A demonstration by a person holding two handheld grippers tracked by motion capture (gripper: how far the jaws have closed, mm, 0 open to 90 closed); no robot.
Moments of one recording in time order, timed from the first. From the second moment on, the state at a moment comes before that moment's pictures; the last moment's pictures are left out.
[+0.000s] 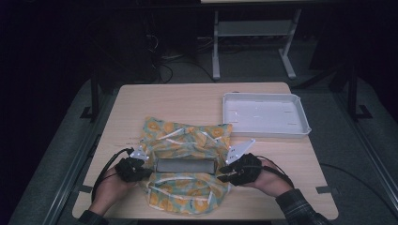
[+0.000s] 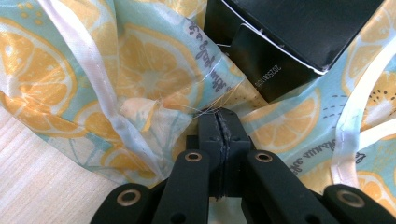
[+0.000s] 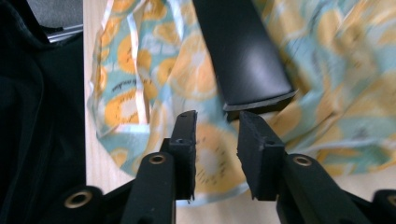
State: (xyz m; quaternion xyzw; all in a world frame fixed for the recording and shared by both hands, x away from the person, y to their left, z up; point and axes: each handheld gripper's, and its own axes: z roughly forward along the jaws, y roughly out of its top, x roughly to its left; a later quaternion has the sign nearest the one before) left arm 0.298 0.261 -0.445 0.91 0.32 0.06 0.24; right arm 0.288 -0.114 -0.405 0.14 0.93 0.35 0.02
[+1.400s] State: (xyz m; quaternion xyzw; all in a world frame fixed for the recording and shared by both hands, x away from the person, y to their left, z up) left arm 0.297 0.261 -0.446 0.91 0.33 0.06 0.25; right arm 0.330 -0.065 -0.423 0.07 0.94 0.33 0.03
